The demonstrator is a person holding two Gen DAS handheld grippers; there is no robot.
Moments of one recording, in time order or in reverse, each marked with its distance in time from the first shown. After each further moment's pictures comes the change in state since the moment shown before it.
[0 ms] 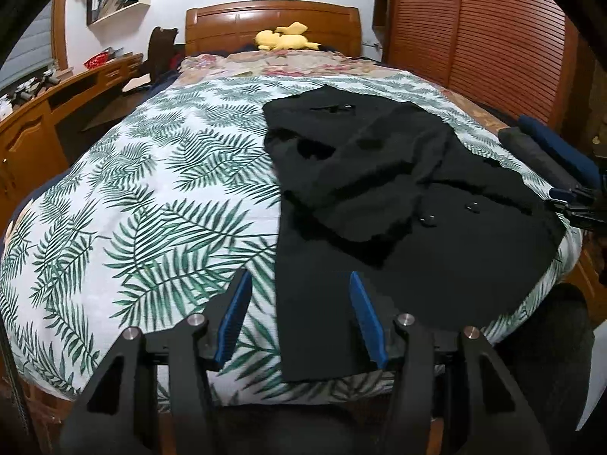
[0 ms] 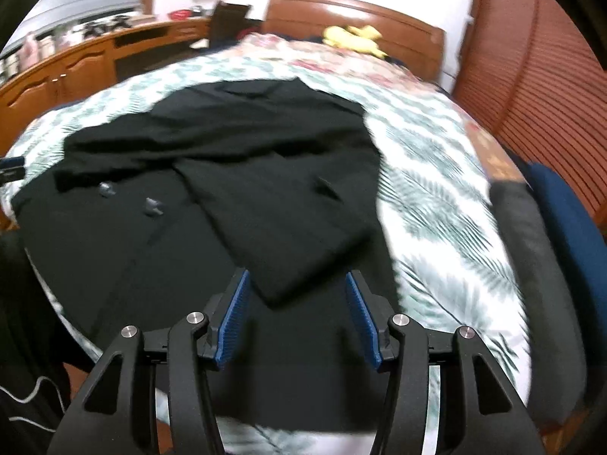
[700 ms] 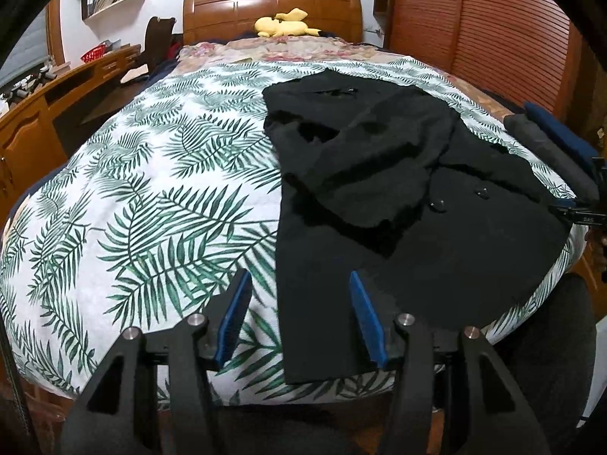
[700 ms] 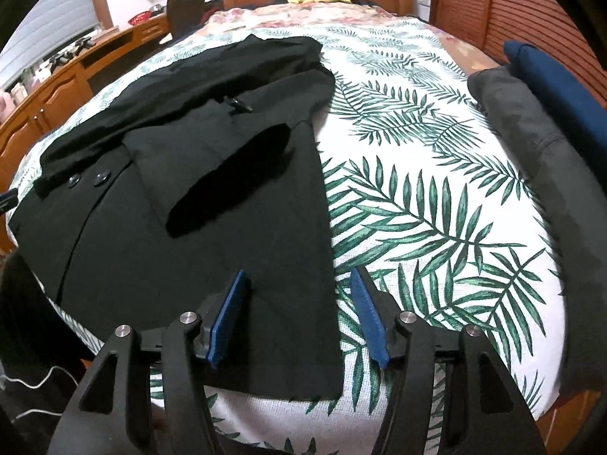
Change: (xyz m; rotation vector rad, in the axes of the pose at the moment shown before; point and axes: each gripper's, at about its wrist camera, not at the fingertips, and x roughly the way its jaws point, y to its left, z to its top) left arm 0.017 0.004 -0.006 -0.003 0.059 0.016; right arm 0.025 -0.048 -0.036 0.167 0.122 0.123
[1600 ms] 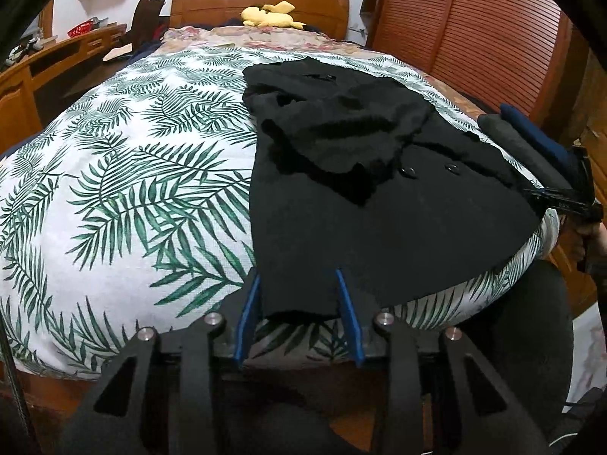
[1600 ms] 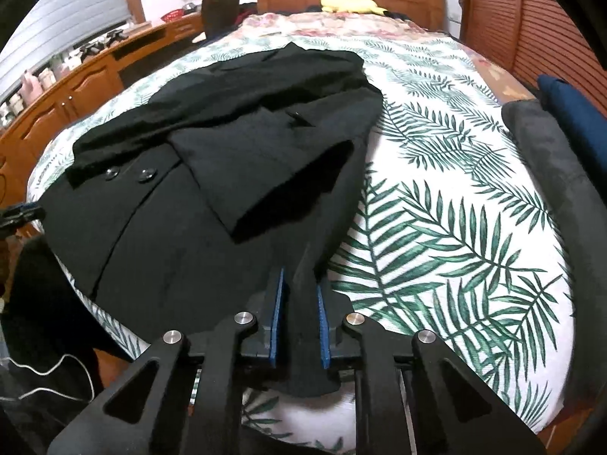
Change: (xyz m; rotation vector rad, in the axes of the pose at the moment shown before) left arm -0.007 0.000 -0.039 -0.047 0.017 -0.138; right arm -0.007 0.033 0.006 -0.077 -0.033 0.078
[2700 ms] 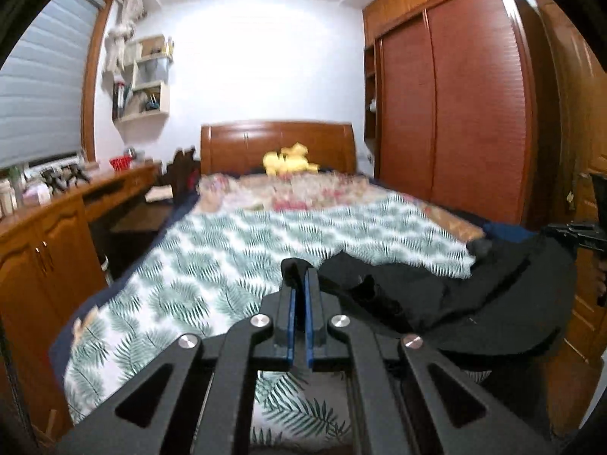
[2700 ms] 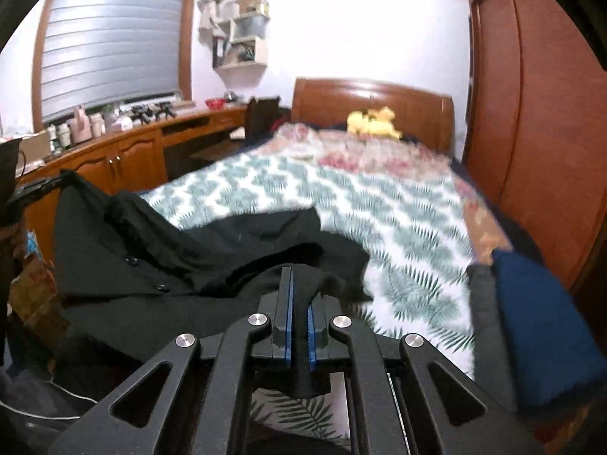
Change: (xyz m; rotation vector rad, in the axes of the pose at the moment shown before) left arm -0.247 -0.030 0.080 0.110 -0.534 0.129; right arm -0.241 0.093 0.052 -0.155 -0.441 0.004
